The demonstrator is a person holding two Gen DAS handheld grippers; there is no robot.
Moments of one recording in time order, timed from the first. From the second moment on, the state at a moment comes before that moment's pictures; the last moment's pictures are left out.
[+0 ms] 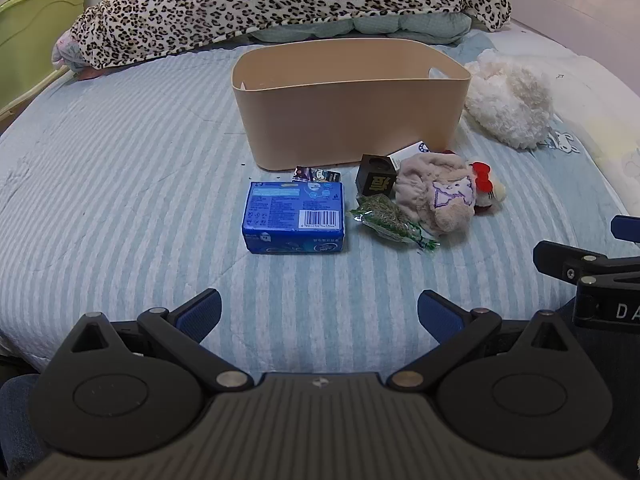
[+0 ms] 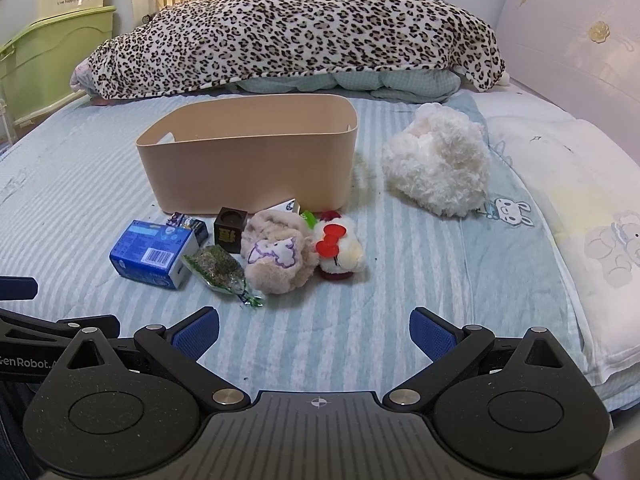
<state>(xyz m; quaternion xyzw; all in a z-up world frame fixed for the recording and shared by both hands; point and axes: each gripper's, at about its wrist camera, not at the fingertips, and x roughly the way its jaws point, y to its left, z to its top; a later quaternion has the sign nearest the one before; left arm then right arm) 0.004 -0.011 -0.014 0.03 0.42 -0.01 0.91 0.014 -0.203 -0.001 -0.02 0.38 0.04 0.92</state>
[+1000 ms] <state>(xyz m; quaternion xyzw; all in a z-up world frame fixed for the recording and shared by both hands) 0.015 -0.008 -0.028 0.03 0.43 -0.01 0.90 0.020 -0.199 -0.007 -0.02 0.38 0.04 0.92</state>
